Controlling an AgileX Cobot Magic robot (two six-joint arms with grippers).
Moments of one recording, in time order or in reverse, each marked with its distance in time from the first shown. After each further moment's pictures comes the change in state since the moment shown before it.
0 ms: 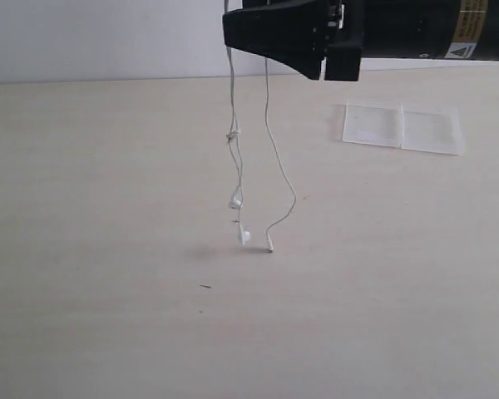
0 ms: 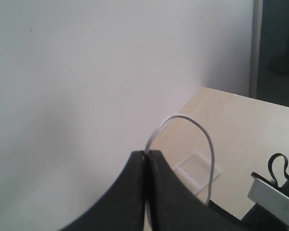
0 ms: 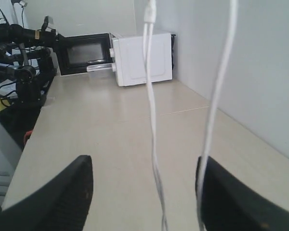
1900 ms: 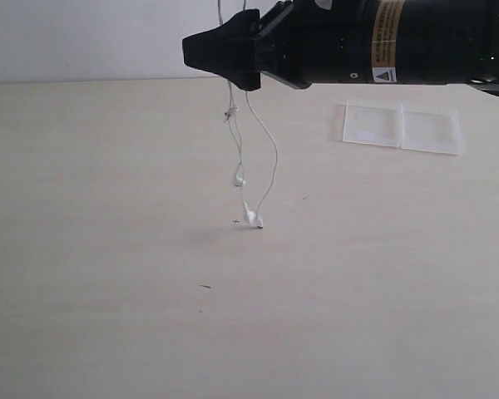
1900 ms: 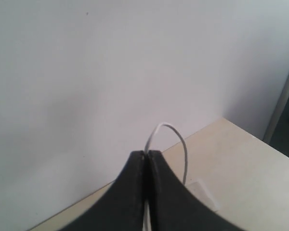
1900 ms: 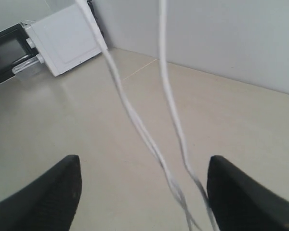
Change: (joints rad) left arm 0.000 0.027 -0.002 0.158 -0.067 -0.353; right arm 0.191 0.002 0.013 0.137 0.469 0.238
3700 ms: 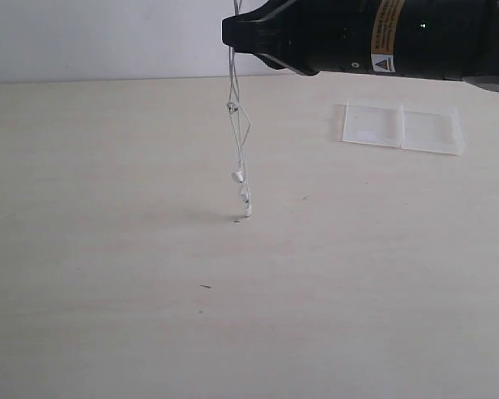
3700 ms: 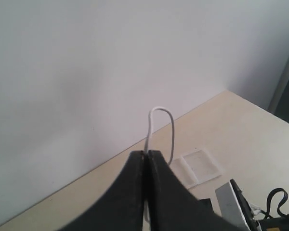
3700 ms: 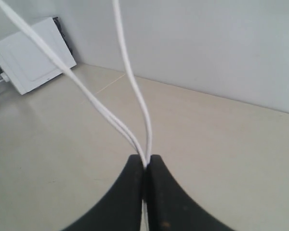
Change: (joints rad) left arm 0.000 -0.057 0.000 0.004 0.150 0.051; right arm 0.000 0.000 0.000 0.144 0.102 -0.101
